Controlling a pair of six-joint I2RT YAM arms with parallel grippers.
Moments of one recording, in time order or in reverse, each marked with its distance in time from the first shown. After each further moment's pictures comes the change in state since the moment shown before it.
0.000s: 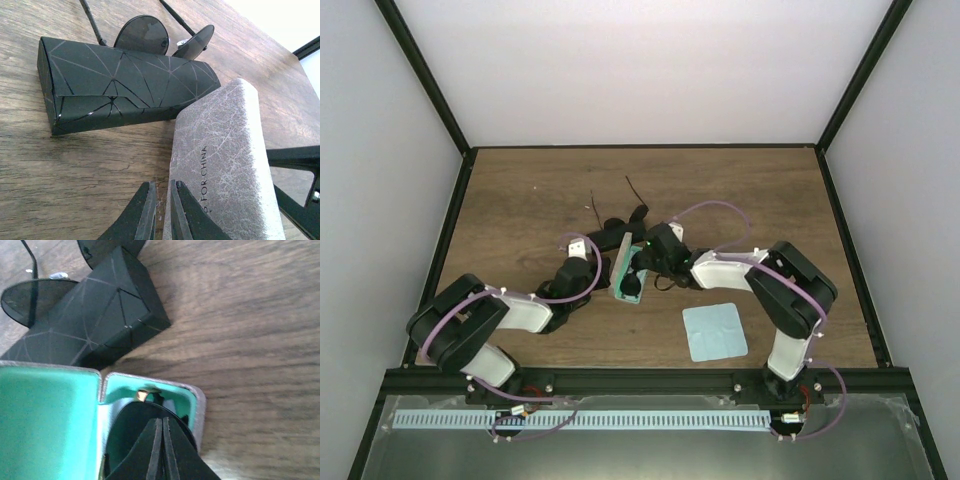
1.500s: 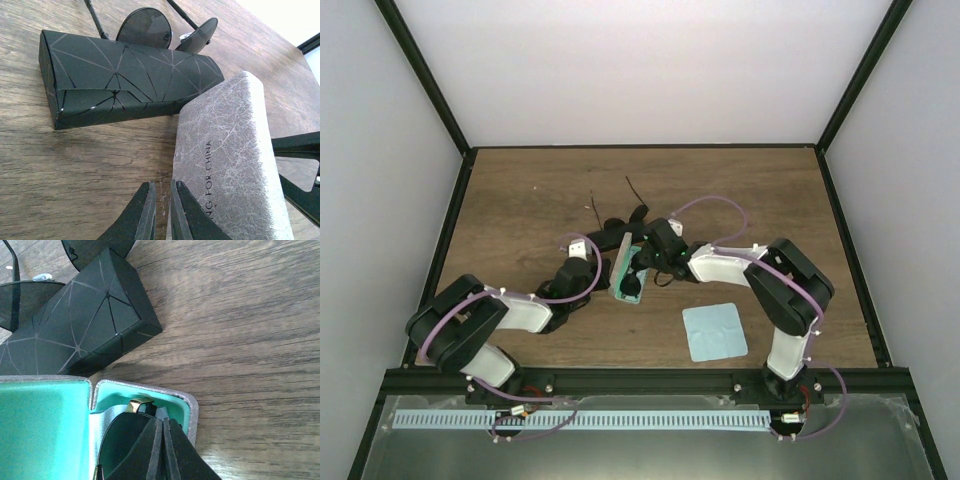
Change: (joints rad) left arm 0.000 -0.004 0.002 -0.023 0.006 0.007; right arm -0.013 0.030 0.085 -0.111 -0.018 -0.011
